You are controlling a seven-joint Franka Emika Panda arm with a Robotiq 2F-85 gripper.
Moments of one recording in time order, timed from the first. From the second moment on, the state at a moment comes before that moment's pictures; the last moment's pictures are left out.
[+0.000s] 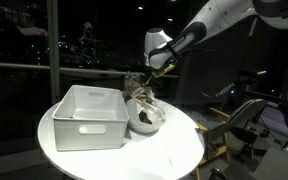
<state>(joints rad) 0.06 0.42 -0.06 -1.76 -0.61 2.47 0.23</state>
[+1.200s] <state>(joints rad) -0.04 0.64 -0.05 -1.59 -0.37 2.51 -0.24</state>
